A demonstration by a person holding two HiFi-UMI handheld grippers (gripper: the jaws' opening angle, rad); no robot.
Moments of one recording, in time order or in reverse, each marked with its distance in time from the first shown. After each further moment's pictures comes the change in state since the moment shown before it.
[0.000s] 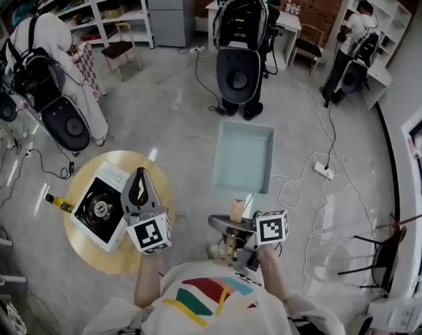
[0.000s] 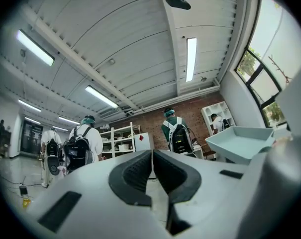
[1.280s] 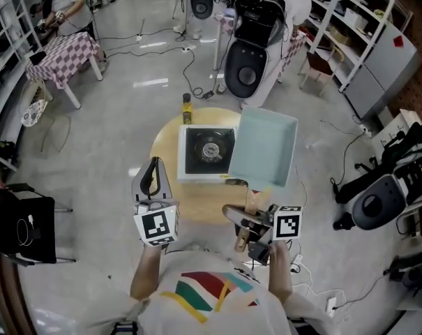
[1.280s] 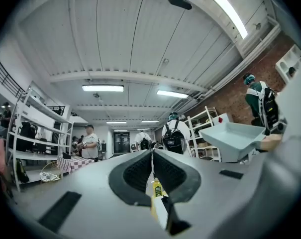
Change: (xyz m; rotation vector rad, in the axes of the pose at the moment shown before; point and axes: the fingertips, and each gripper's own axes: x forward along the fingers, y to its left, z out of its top) left arm -0.290 0.235 0.008 0.113 0.145 0.944; right arm 0.193 0.097 -0.121 -0.132 0.861 0.511
